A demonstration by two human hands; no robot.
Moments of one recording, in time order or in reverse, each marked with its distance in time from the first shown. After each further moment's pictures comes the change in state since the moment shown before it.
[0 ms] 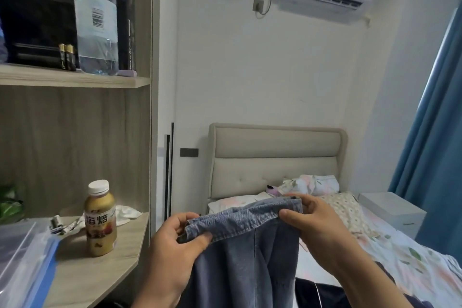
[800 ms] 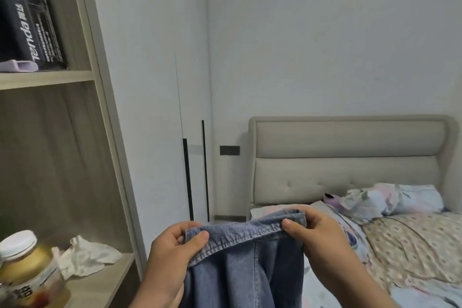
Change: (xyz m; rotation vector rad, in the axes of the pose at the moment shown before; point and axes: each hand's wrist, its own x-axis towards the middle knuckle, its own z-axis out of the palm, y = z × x) left_hand 0.183 -0.093 0.093 -0.162 0.227 -0.246; right_hand 0.249 0.113 -0.050 0.091 -0.120 0.063
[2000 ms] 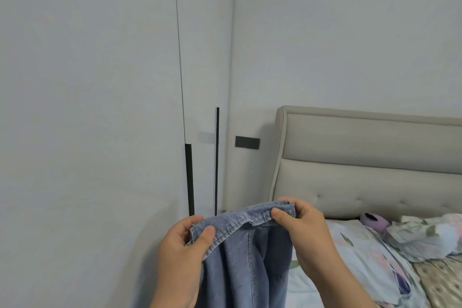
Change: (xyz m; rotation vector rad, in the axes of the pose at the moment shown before) left_hand 0.282 -0.087 0.025 -0.050 0.265 0.075; right_hand 0.305 0.116 0.076 -0.130 0.070 0.148
